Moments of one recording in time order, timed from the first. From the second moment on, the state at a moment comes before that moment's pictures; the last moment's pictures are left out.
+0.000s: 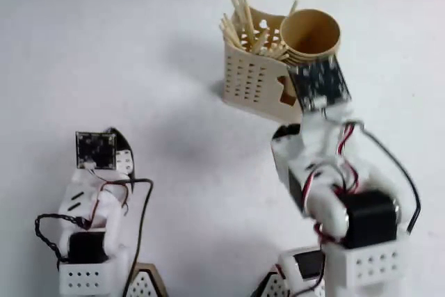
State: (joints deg) left arm -7.5 -104.0 95.1 42.4 -5.2; right arm -14.3 -55.0 18.7 89.4 10.0
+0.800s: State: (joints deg) left arm -4.1 -104.0 97.2 40.0 -5.2; right arm -14.3 -102.7 73.2 76.3 10.0
